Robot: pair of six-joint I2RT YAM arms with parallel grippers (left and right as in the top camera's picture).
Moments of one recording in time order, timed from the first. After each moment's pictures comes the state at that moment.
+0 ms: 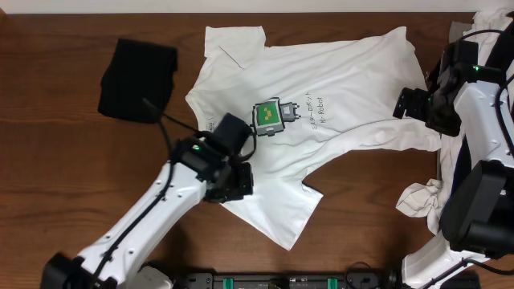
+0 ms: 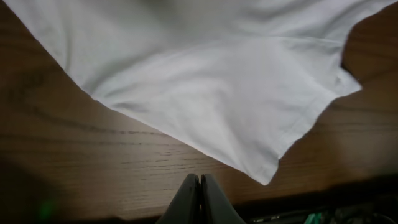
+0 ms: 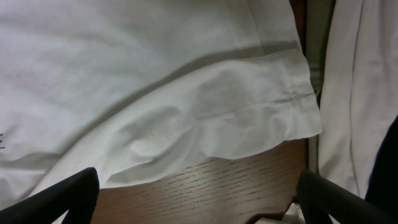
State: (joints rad) left arm -0.58 1.41 1.04 -1.06 0.21 -0.65; right arm -0.20 1.85 1.46 -1.01 -0.01 0.20
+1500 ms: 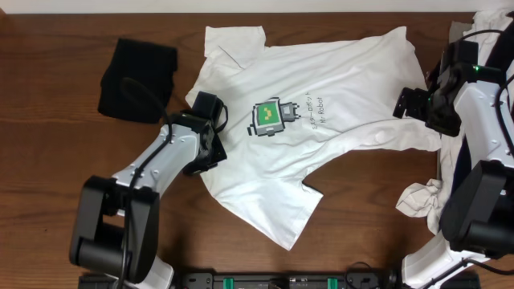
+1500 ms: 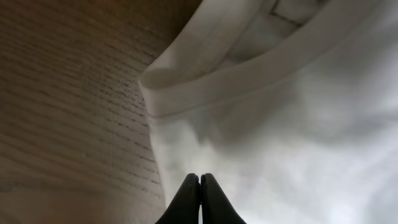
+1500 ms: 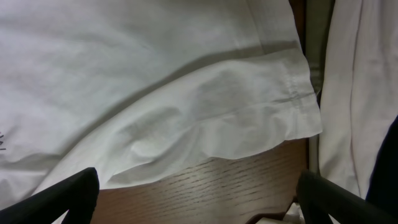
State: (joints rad) left arm -0.29 1.73 1.03 -0.81 -0.04 -0.69; right arm -0.20 1.85 1.46 -1.01 -0.01 0.21
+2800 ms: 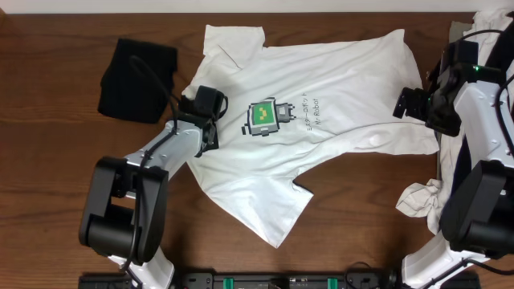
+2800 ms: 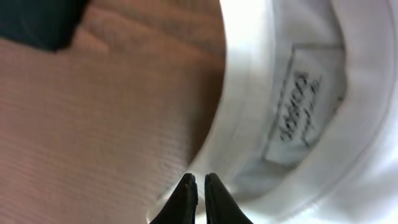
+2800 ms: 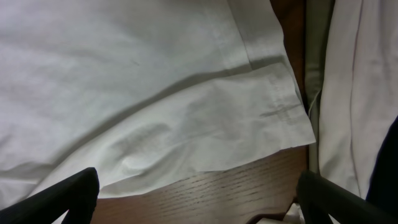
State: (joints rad) left arm -0.27 1.83 1.03 -0.51 -0.34 -0.37; right arm -0.20 1.85 1.46 -1.01 -0.01 0.21
